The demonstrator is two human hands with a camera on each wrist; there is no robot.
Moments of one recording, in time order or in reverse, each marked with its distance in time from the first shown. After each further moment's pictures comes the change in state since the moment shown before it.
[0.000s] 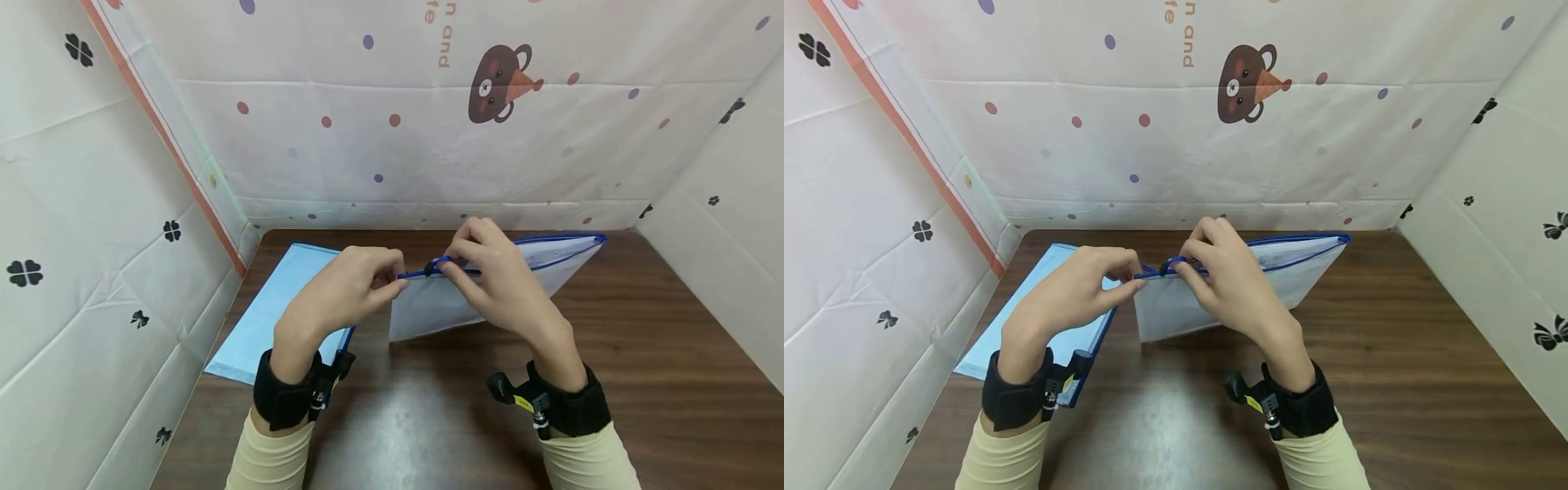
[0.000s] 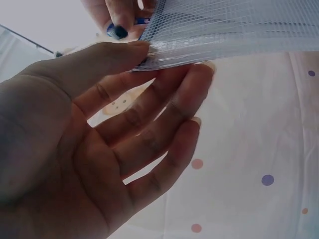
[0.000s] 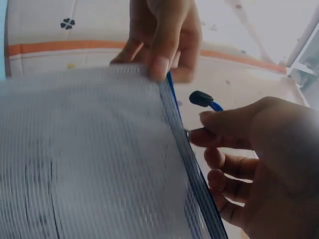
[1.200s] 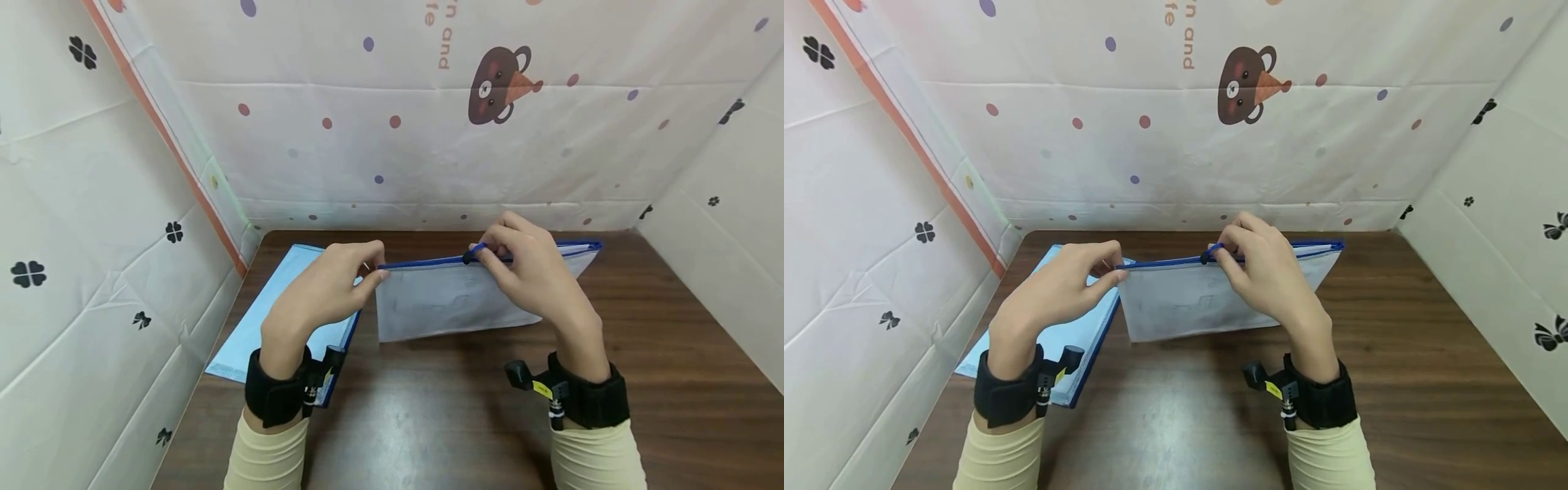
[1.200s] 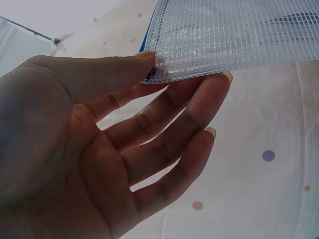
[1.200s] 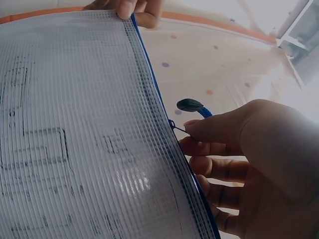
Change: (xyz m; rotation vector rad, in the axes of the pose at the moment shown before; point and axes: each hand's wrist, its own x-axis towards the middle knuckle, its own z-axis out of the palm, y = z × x) left_hand -0.009 -0.012 -0.010 0.039 0.006 -0.091; right_hand -0.008 0.026 -0.023 -0.103 0.014 0.128
